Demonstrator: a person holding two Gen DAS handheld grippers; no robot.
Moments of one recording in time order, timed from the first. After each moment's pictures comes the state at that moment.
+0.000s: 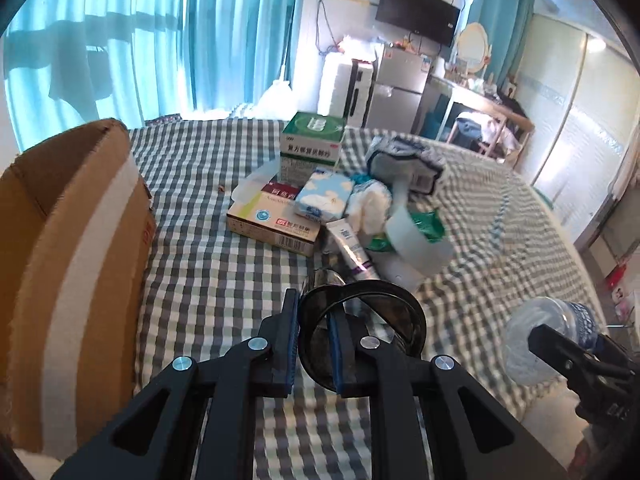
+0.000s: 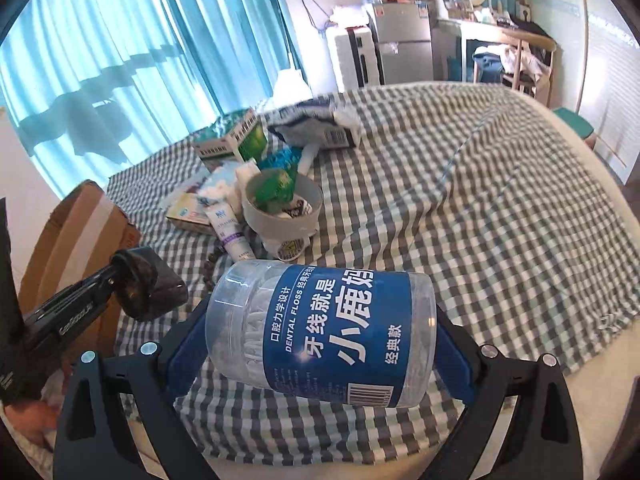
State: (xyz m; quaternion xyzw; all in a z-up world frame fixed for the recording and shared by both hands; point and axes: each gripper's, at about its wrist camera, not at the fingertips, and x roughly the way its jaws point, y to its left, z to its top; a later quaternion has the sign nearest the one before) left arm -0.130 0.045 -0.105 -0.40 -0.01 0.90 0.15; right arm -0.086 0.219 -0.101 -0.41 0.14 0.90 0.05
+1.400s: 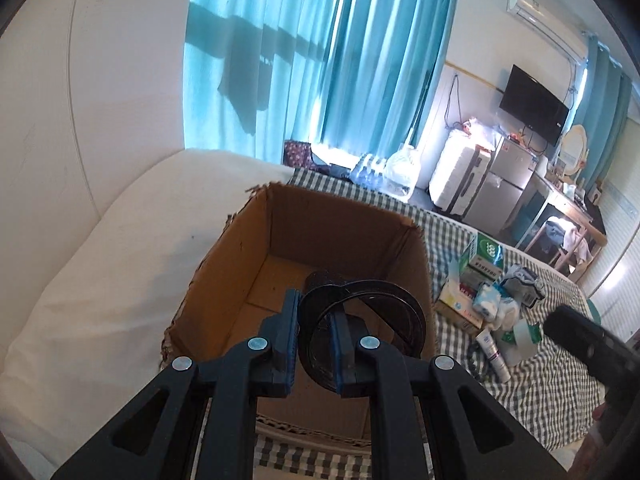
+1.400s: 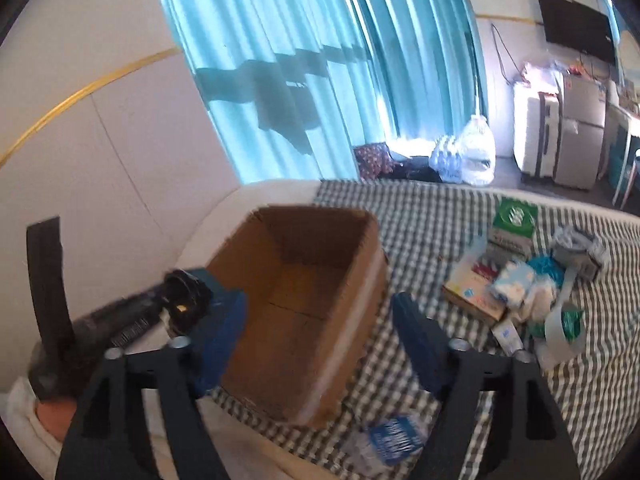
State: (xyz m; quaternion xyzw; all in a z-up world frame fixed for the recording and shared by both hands) left arm -0.094 -0.219 -0.015 -0.35 -0.10 0.93 -0.04; right arm -0.140 -0.018 0.007 -0.35 0.06 0.91 -0.22
